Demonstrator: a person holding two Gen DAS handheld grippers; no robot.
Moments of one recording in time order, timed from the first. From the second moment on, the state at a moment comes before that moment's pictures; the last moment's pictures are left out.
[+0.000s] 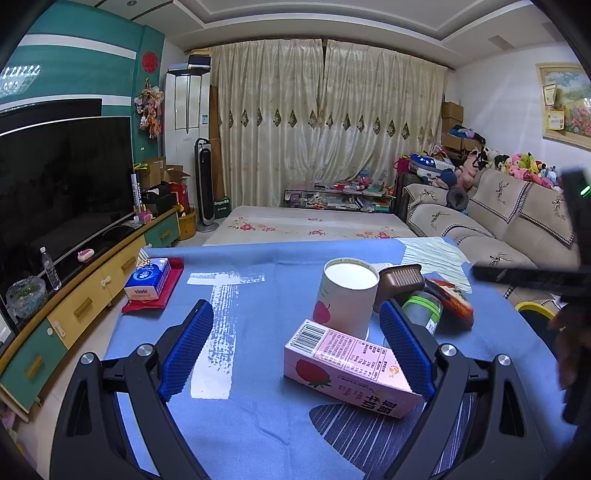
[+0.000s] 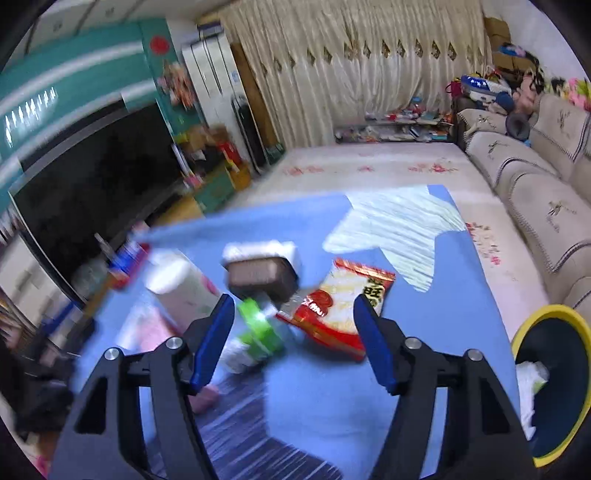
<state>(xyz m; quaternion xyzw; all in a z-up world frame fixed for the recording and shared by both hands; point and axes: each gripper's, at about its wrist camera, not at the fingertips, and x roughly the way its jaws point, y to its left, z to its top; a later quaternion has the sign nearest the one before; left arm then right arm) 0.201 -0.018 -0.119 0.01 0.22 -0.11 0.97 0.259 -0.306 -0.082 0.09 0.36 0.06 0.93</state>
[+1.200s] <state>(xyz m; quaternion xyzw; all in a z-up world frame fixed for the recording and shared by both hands) 0.198 -0.025 -0.118 0.02 0.22 -0.12 0.97 0.327 -0.330 -0.144 0.09 0.48 -0.03 0.87</state>
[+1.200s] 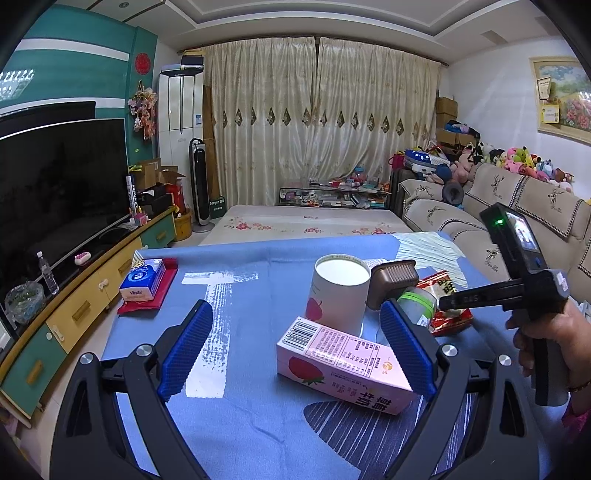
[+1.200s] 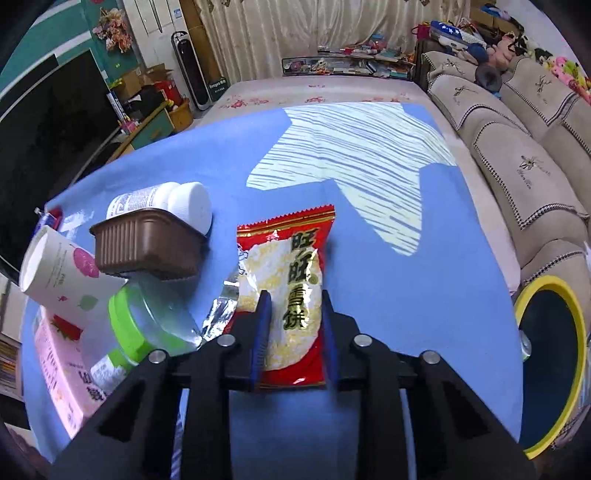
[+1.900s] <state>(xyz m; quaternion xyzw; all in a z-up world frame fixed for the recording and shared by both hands) 0.200 -0.026 -0.123 0.02 0.23 -0.13 0.96 0.223 -0.421 -0.102 0.17 0.40 -0.05 0.90</state>
